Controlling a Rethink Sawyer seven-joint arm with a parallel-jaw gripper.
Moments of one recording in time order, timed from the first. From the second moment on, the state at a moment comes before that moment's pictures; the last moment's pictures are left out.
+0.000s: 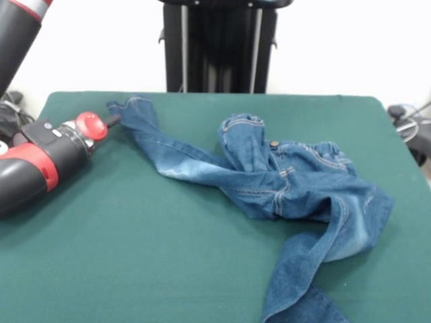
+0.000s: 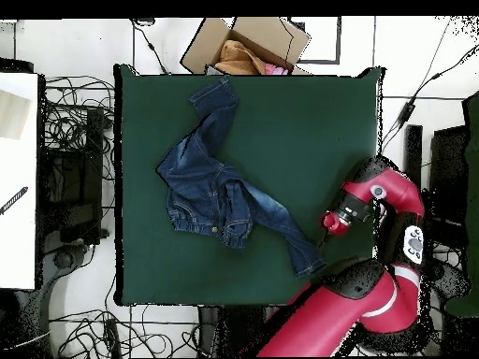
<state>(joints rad) -0.82 0.29 0.40 0.47 -0.56 2.35 0.74</state>
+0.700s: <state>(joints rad) -0.82 0.33 0.59 0.31 -0.74 2.49 0.65</state>
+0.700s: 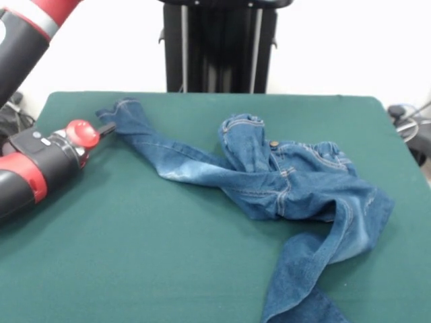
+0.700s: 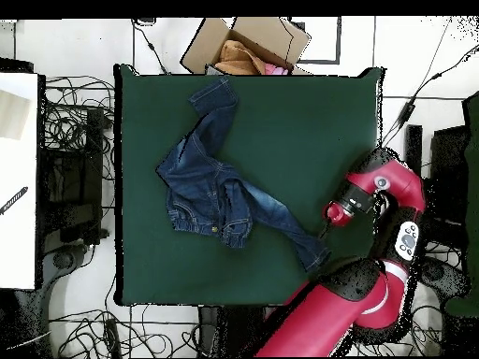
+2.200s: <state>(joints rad) -0.94 0.37 1.46 0.03 -1.50 2.76 -0.08</state>
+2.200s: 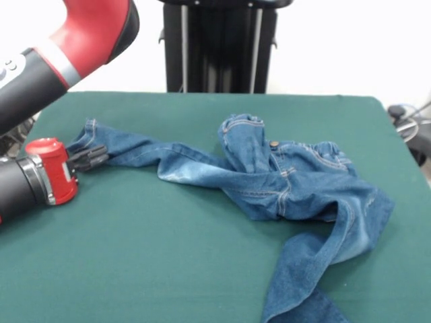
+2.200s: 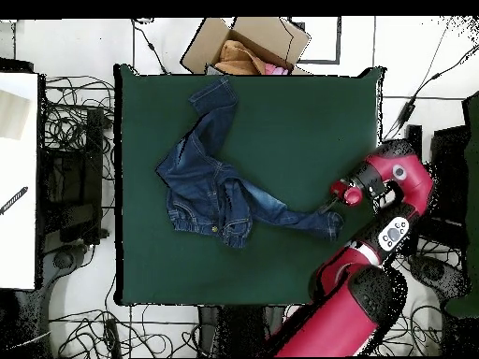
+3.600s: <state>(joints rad) -0.98 0.36 1.79 0.07 -1.95 2.78 -0.17</state>
